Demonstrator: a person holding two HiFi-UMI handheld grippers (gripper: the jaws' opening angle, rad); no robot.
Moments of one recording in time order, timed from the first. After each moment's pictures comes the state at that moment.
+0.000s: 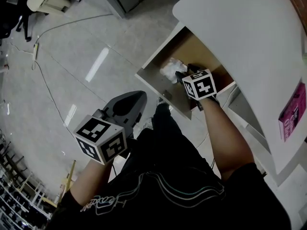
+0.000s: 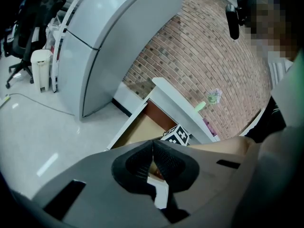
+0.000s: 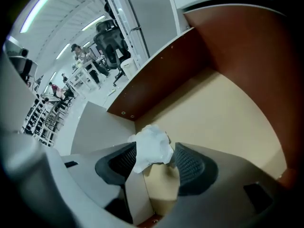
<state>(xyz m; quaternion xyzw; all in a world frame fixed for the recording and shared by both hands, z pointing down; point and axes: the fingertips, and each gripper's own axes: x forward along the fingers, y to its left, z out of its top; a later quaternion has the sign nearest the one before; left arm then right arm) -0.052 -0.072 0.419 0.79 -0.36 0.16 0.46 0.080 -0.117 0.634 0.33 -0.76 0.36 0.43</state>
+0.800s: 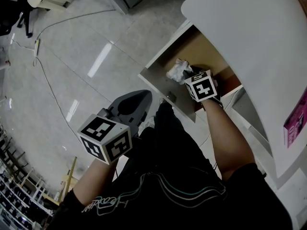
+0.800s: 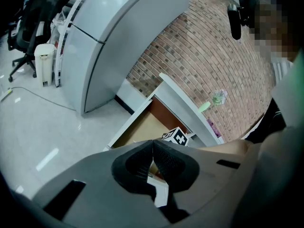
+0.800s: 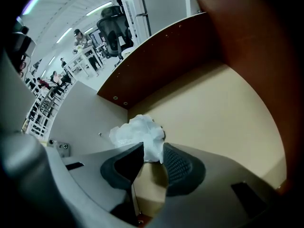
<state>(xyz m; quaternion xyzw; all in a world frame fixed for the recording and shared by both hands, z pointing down) -0.051 -0.080 0.447 0.78 -0.37 0.17 0.48 0.087 -0.117 0.670 0.32 -0.75 0.31 0.49</state>
